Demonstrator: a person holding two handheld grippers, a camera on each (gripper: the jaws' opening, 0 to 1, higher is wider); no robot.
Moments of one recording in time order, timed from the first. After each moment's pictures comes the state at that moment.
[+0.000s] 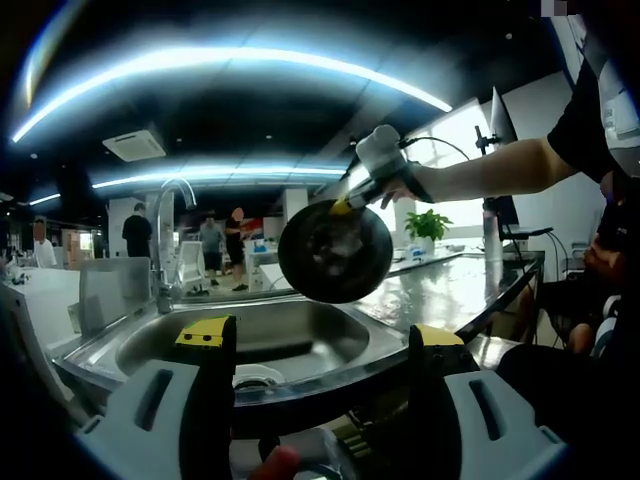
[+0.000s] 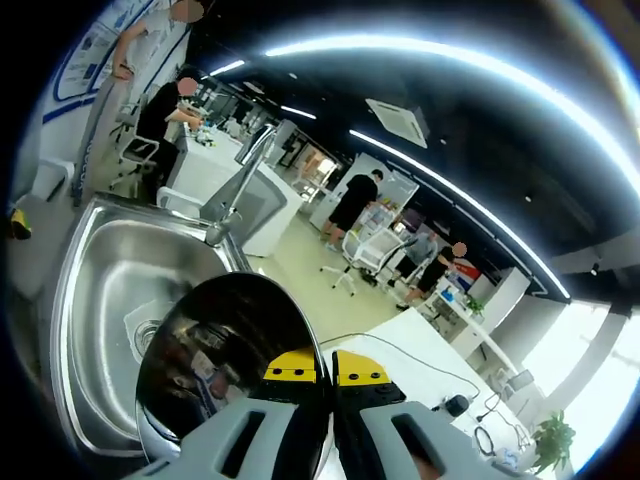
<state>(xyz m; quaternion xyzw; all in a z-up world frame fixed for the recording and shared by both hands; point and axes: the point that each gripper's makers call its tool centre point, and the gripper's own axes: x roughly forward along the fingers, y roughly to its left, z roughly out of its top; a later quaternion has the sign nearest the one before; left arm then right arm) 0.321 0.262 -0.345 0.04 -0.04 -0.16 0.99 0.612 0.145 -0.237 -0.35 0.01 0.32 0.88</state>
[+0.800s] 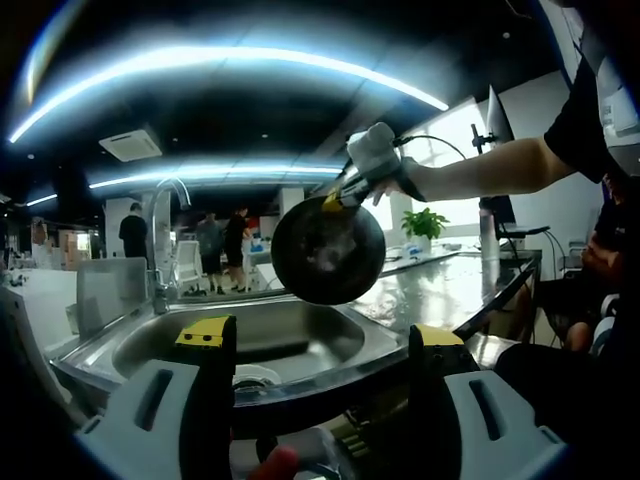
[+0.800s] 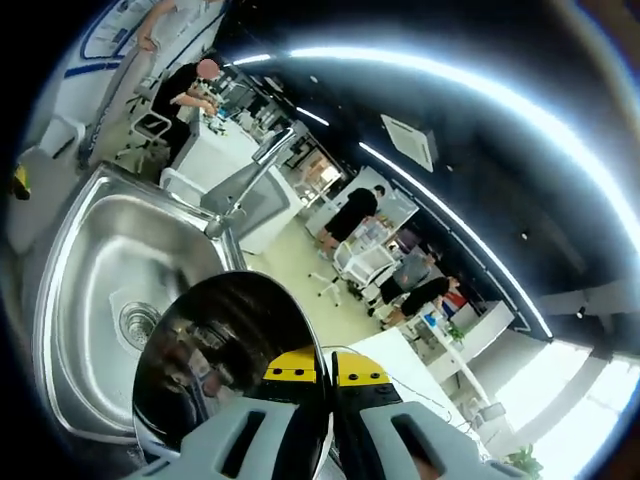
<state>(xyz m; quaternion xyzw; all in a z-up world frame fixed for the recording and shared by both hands) 0.319 0.257 -0.344 0.05 -0.04 -0.17 0.98 0.605 0.155 -0.229 -0.42 -0.04 0.30 0.86</state>
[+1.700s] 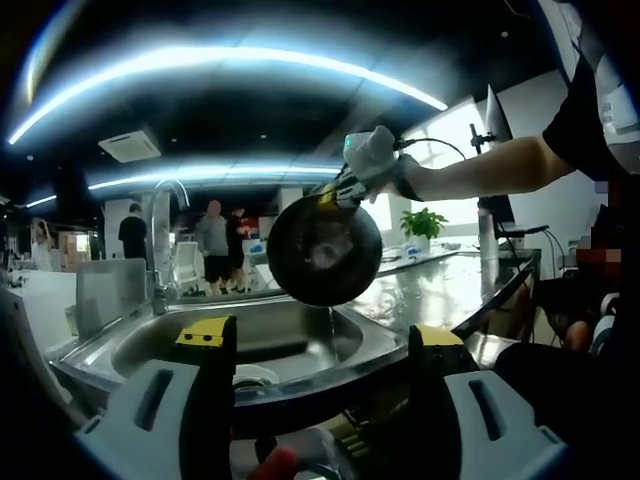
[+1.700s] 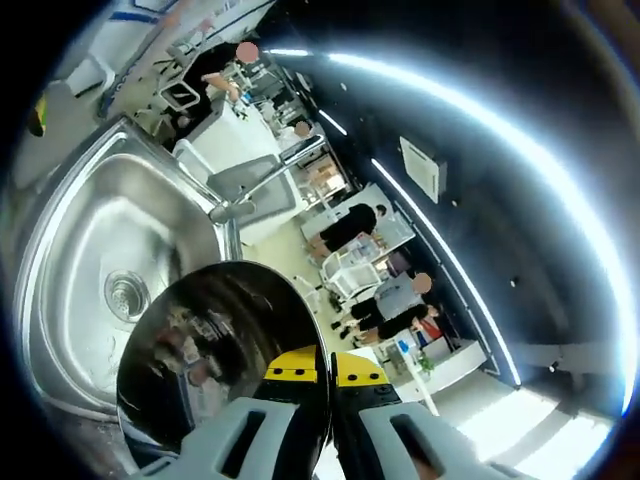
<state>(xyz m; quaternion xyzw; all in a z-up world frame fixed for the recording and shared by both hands) 0.319 0.254 -0.346 0.05 -0.04 -0.17 0.98 0.592 0.170 -0.226 -0.50 -0.09 0.29 0.81</state>
